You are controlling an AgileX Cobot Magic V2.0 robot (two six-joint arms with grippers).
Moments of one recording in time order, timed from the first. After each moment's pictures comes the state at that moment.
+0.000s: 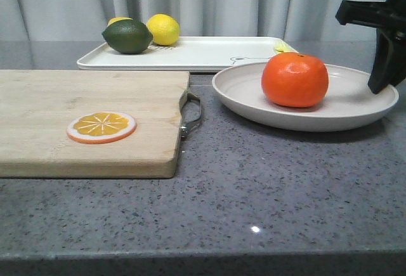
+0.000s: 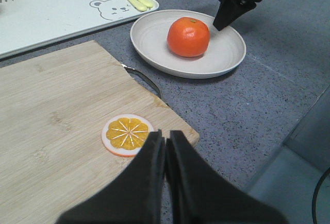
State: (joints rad) left arm -0.75 0.52 -0.55 -0.13 0.47 -0.07; right arm 0.11 1.60 -1.18 0.18 0.84 0.10
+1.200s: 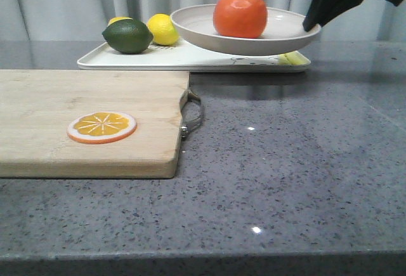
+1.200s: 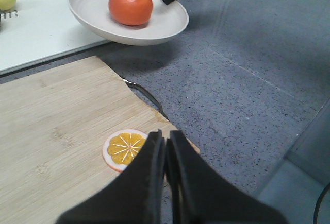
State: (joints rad) left arm -0.75 0.52 -0.55 -0.13 0.43 -0.07; right arm 0.11 1.90 -1.74 0.42 0.99 -0.04
